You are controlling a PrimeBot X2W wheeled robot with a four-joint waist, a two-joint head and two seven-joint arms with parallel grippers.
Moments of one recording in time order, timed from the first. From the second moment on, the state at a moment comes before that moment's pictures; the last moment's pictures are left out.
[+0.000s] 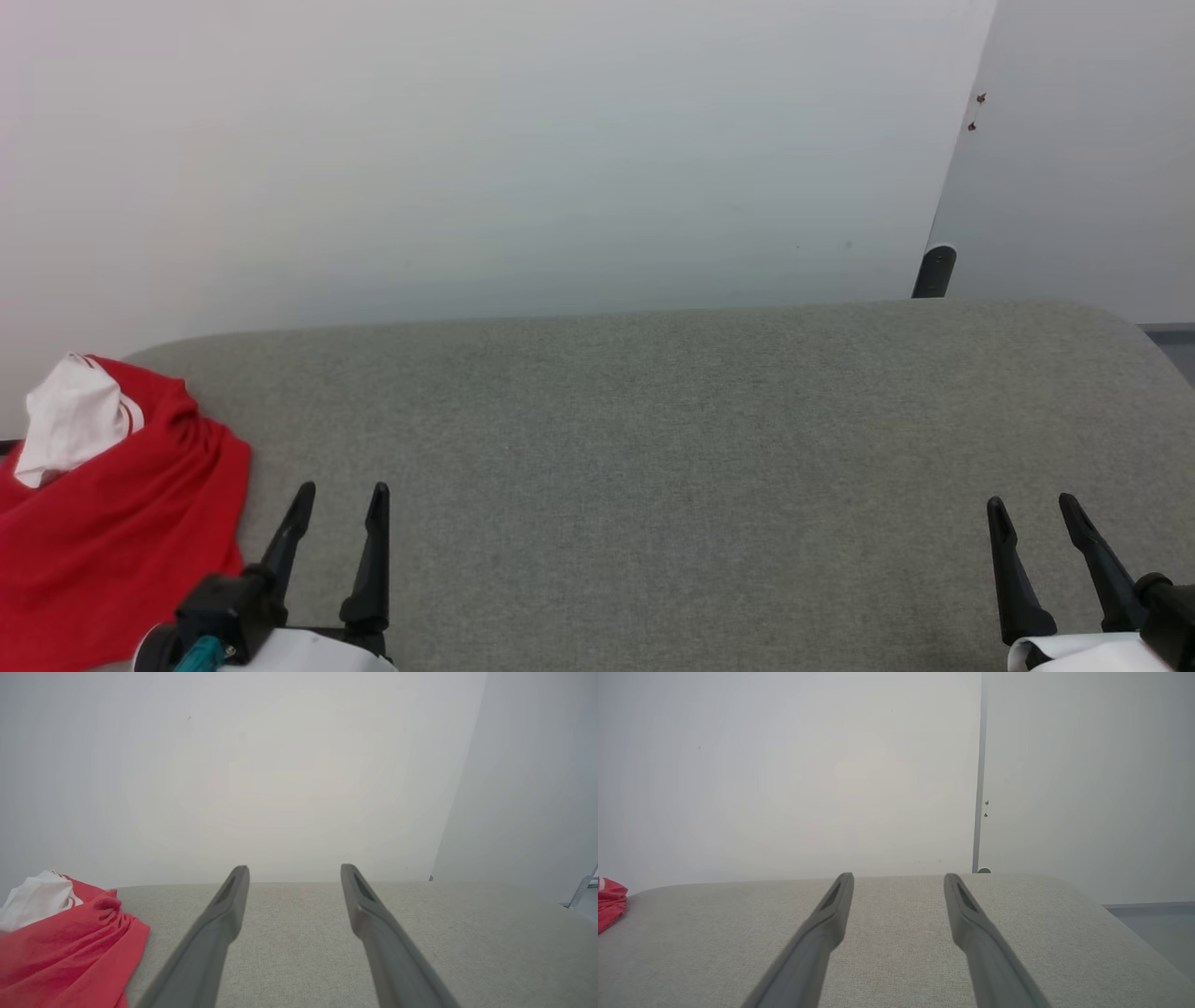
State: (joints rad) left arm -0.01 0.15 -0.01 0.16 -0.25 -0.13 -0.26; right arm 0.04 -0.17 0.00 0.14 0.27 0.13 -0.25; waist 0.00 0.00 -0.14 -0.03
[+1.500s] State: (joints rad) left arm -0.06 0.16 0.13 0.31 -0.15 -0.12 -0.26; right arm 0.01 -0.11 0.12 0.22 0.30 0.13 -0.26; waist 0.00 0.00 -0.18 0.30
